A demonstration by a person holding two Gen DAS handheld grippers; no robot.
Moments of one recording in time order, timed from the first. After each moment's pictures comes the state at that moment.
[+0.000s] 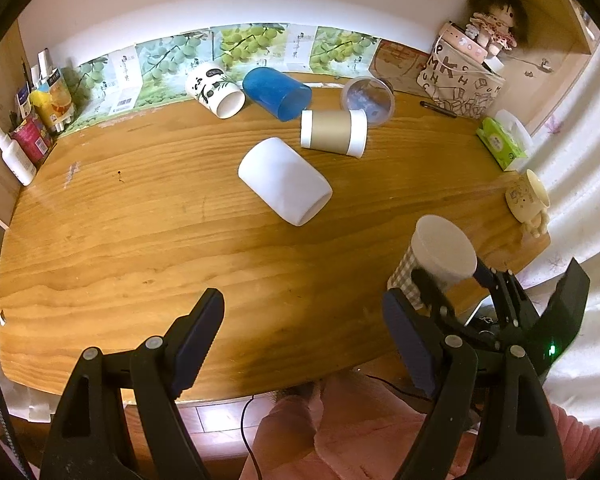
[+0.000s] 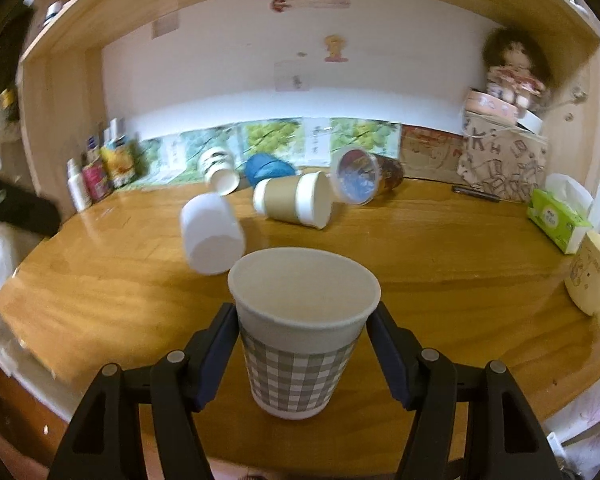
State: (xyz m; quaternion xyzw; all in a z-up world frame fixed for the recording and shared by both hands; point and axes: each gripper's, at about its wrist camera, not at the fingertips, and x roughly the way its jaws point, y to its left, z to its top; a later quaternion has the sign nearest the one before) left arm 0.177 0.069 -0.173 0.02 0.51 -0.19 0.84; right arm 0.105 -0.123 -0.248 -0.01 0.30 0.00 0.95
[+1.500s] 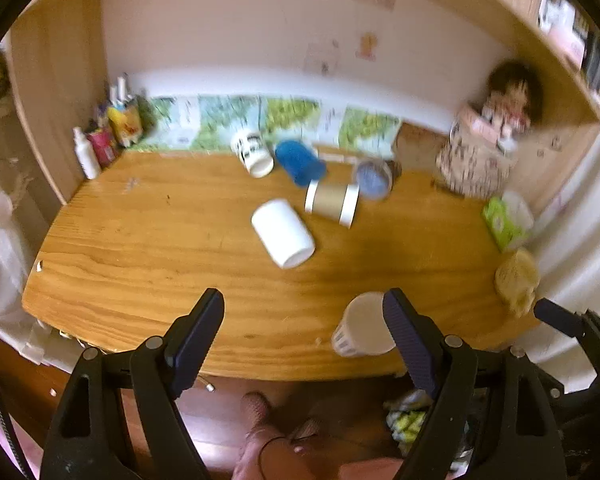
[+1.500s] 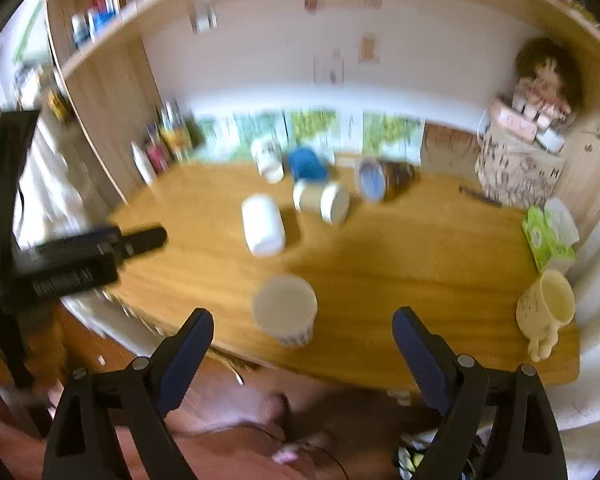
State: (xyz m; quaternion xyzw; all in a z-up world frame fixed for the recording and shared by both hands) left arm 0.099 0.032 -0.082 -0.06 0.42 -0.07 0.90; right arm 0.058 -0.169 -0.073 0.00 0.42 0.10 0.90
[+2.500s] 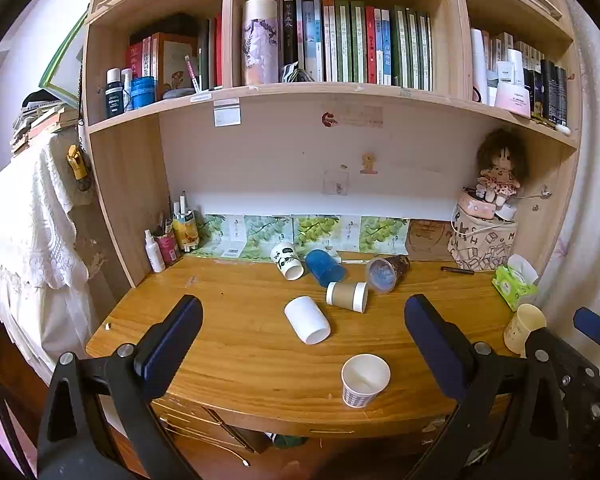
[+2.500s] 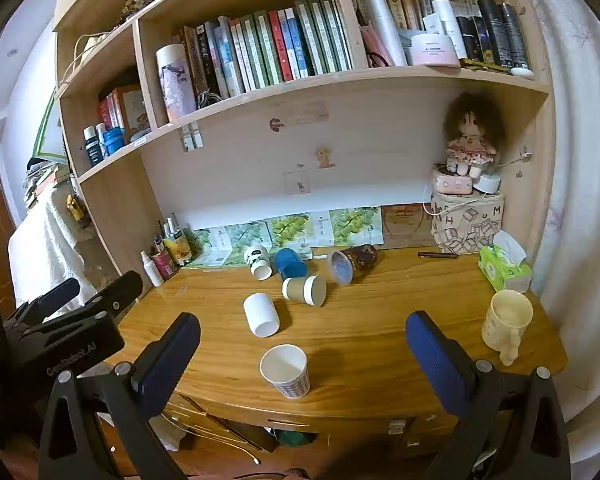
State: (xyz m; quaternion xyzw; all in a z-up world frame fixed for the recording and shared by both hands) left arm -0.012 -0.006 -0.010 0.00 0.22 0.01 0.98; right arm -0.033 -0.207 -0.015 0.07 0.25 0.05 0.96
